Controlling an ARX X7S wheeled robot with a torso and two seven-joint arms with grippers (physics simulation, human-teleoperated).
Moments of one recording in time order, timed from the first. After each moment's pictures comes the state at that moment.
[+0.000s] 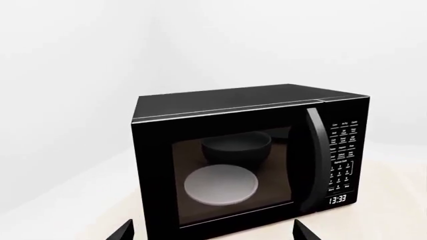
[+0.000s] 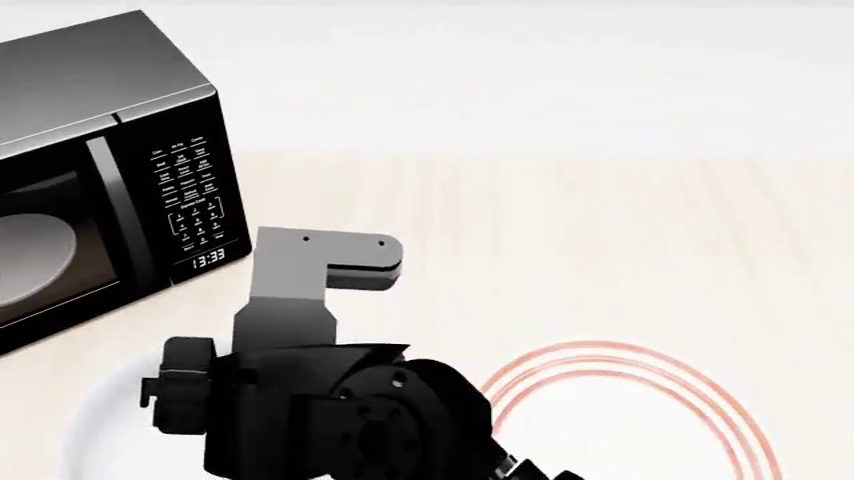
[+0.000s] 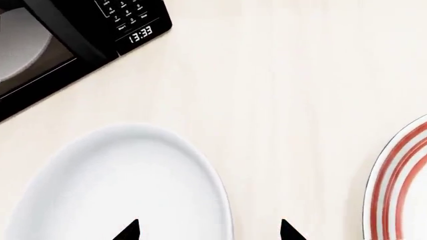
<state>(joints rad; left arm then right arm) 0.04 -0.30 -0.25 0.55 -0.27 -0.48 -0.27 1.12 0.00 -0.90 0.39 1.71 0.70 1.18</state>
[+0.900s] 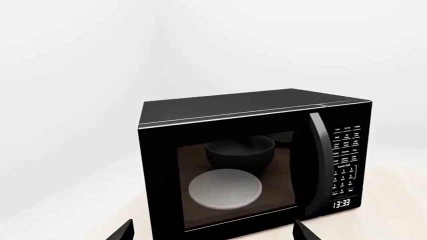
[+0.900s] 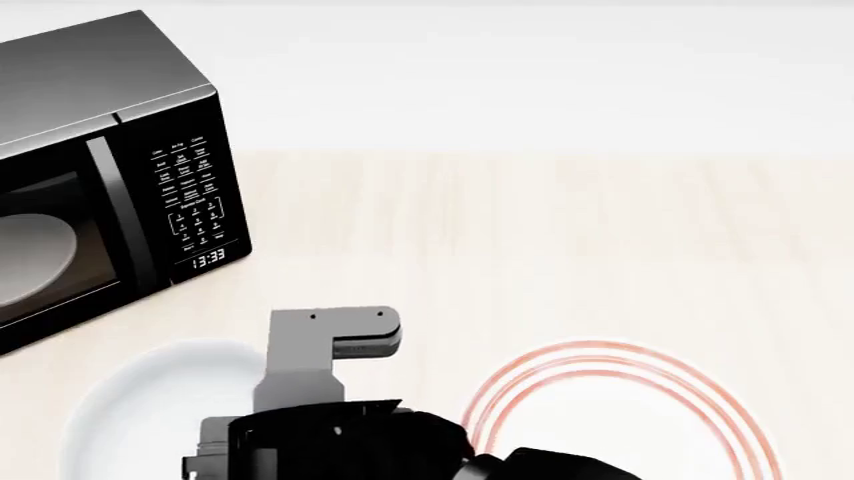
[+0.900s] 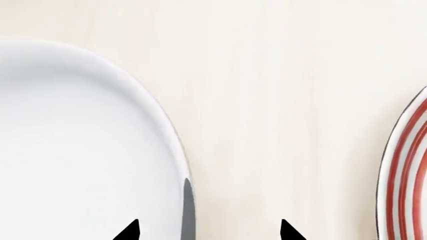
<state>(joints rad) 0.06 -0.31 -0.25 0.57 -0.27 -0.47 -0.29 1.25 0.00 -1.58 0.59 2.04 0.37 0.97</state>
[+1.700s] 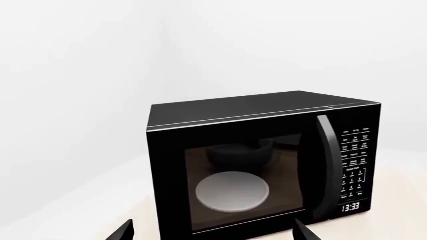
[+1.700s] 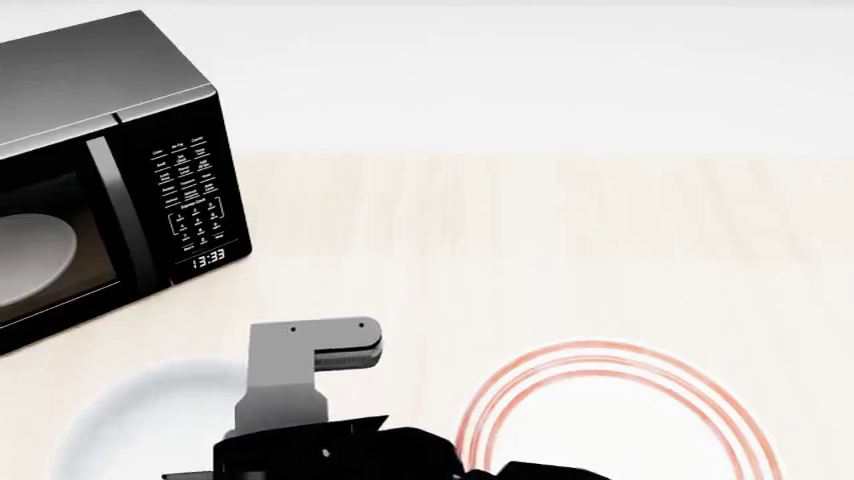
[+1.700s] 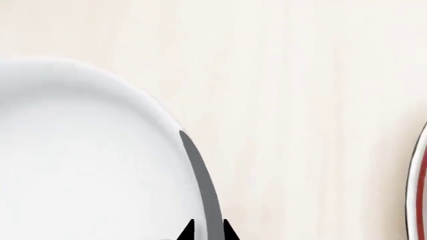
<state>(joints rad) 0.07 -0.31 -0.24 0.57 -0.26 -0.45 -0.32 1.23 0.00 -1.58 0.53 2.01 0.35 0.96</state>
